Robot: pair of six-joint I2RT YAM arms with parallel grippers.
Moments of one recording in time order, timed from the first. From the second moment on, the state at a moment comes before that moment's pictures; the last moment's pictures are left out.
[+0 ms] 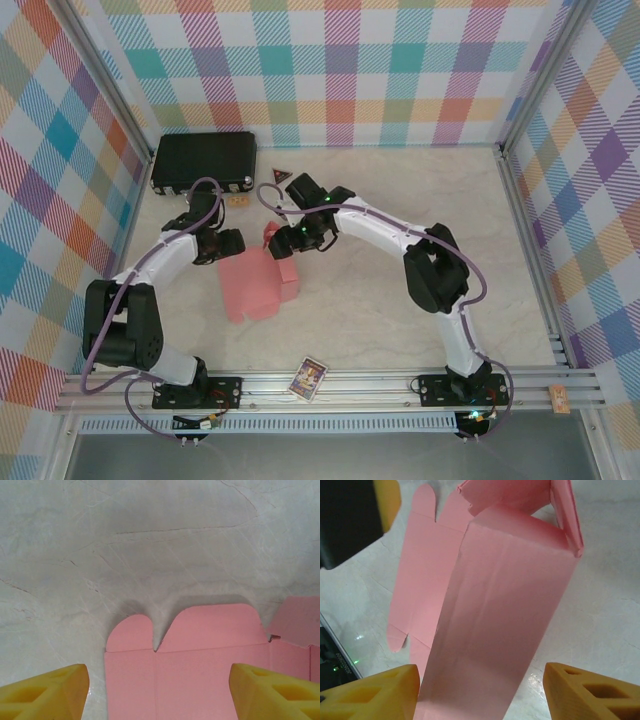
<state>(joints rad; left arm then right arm) -0.10 1.48 0.97 -0.61 -0.05 -0.39 0.80 2.14 1.83 -0.80 -0.42 0.29</state>
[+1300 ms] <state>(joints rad) -0.12 1.21 0.85 -0.58 0.27 -0.44 0.65 1.95 1.22 -0.37 -0.42 0.51</state>
